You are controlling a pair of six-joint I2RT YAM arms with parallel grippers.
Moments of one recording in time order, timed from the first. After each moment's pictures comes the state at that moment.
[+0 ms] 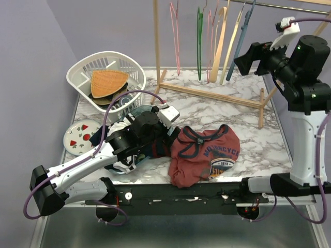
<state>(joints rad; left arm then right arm) -0.94 1.09 0.94 -0.28 -0.10 0.00 0.08 1.31 1.97 -0.83 -0.31 0.00</state>
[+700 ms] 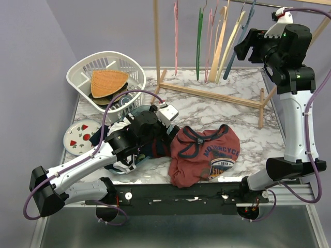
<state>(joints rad) -0.93 1.08 0.94 -0.28 -0.14 0.02 0.08 1.52 2.06 -0.72 -0.16 0.14</state>
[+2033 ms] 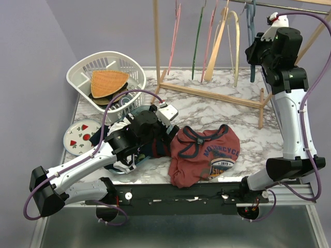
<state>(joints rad) -0.92 1.08 0.94 -0.28 -0.14 0.02 0.10 1.52 1.97 -0.67 0.03 0.07</state>
